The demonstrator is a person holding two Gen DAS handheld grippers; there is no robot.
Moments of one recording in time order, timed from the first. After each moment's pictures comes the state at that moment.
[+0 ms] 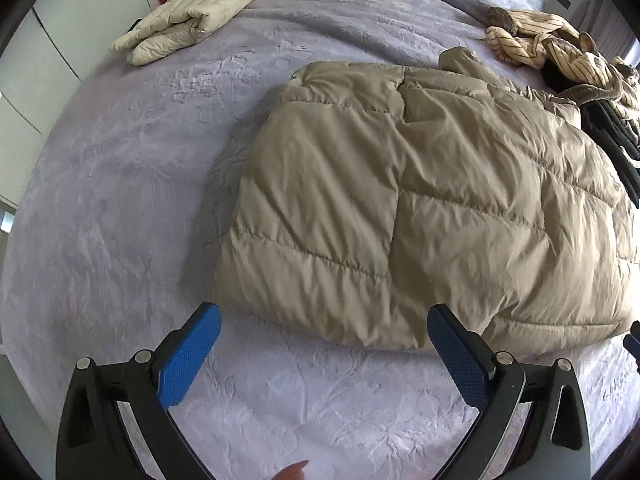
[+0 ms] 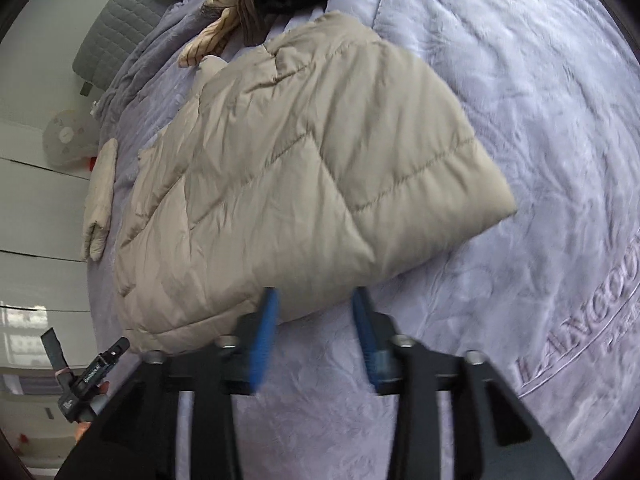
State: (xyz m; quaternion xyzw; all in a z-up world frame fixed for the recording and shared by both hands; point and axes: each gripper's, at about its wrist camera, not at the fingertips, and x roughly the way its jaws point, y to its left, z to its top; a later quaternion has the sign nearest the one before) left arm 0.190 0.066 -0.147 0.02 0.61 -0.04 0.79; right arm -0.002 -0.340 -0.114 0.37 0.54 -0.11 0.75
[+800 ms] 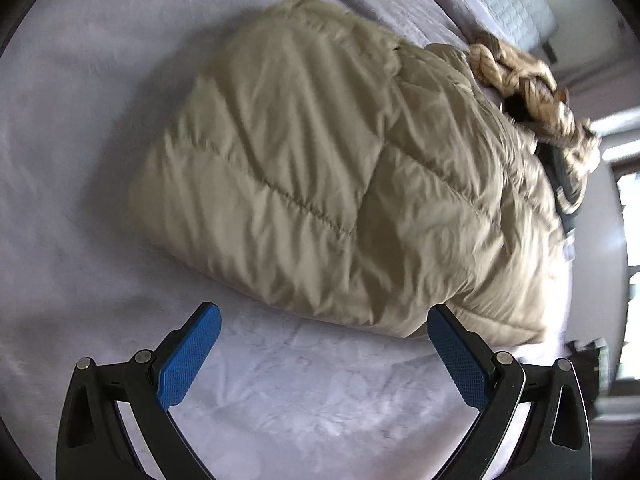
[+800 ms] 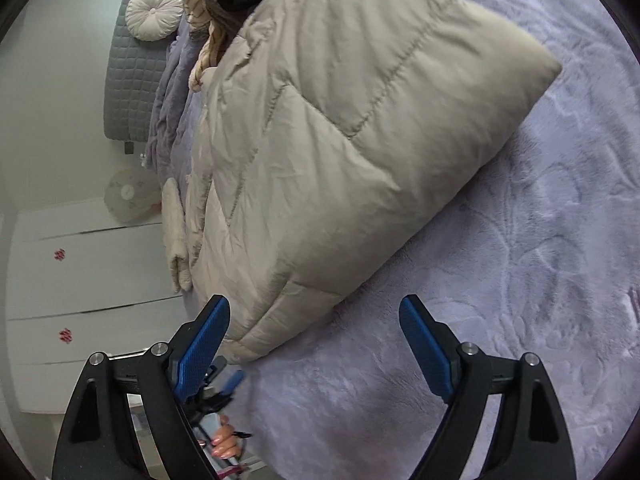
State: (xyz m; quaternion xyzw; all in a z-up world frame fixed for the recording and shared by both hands) left arm 0.187 0.102 -0.200 -0.21 0.65 -0.15 0.72; right arm -0.023 -0.345 -0.174 0.58 0.46 -0.03 0.68
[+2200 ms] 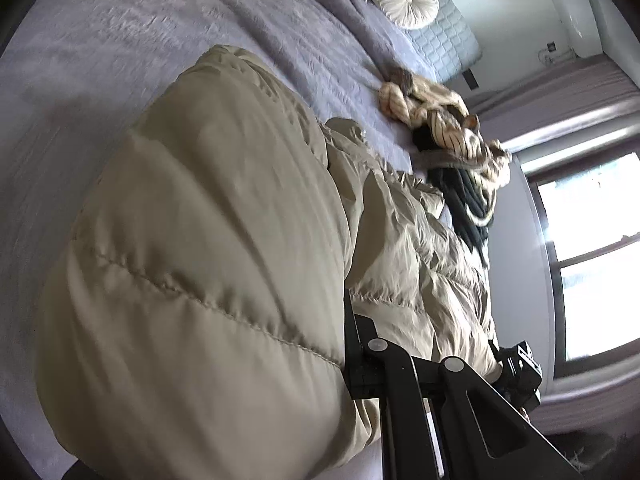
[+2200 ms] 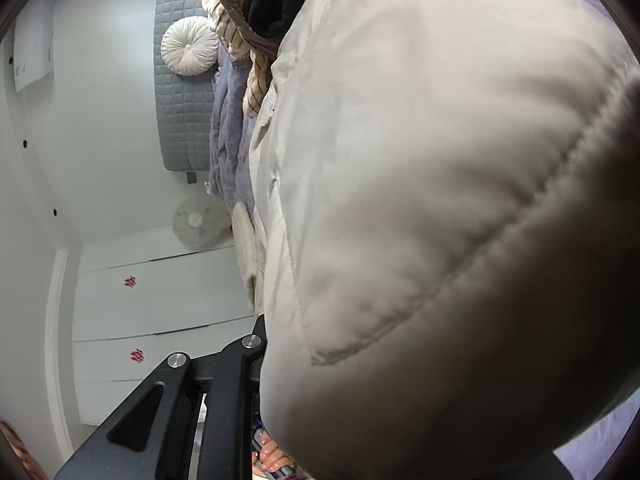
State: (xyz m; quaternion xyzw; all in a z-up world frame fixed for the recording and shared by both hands) left arm 0.169 0.126 -0.139 -0.27 0.57 -0.27 0.73; right arm -0.057 -0.319 -0.158 0.65 0.36 0.02 0.67
